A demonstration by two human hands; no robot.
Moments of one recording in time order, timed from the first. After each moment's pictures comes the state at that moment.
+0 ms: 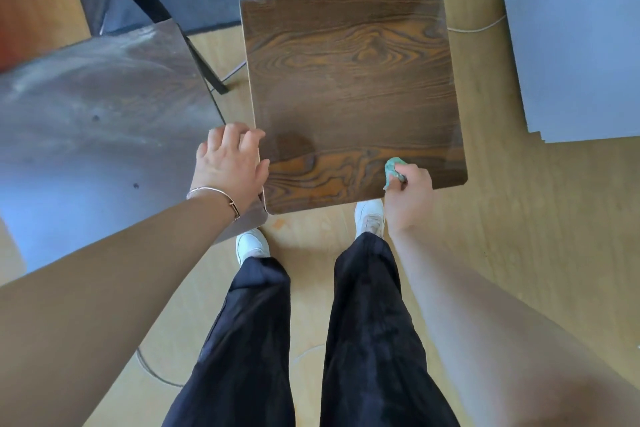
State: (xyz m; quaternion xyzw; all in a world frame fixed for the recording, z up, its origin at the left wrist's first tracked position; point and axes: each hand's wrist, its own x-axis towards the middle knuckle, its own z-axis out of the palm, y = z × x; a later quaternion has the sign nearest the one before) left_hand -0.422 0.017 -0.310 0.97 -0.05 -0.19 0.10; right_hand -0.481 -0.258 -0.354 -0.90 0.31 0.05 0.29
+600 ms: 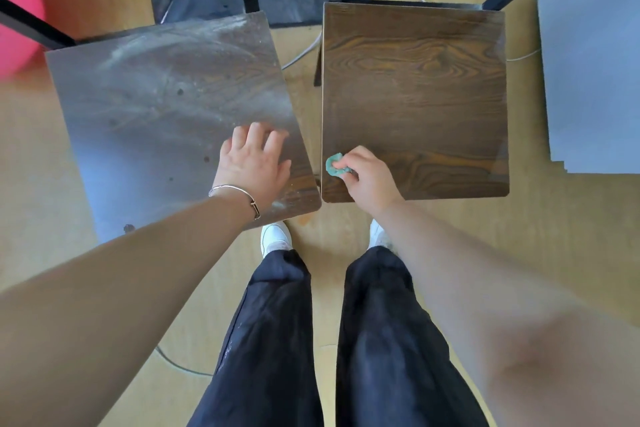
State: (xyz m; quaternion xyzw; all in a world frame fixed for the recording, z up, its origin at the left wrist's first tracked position) left_hand -0.458 0.095 -0.292 0.98 -0.03 -0.17 0.10; right_hand -0.455 -0.132 -0.349 -0.93 -0.10 0.21 0.29
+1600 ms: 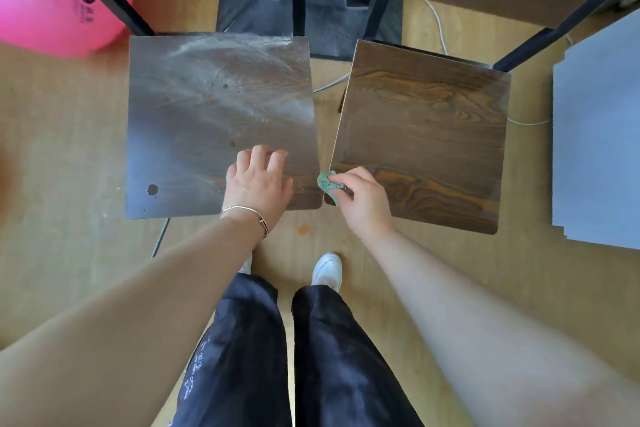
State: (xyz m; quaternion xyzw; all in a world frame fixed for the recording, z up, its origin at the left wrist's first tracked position) left_hand -0.524 0.072 -0.254 0.98 0.12 -0.13 0.12; right_hand -0.488 -0.117 -0.284 -0.90 -0.09 0.17 0.39
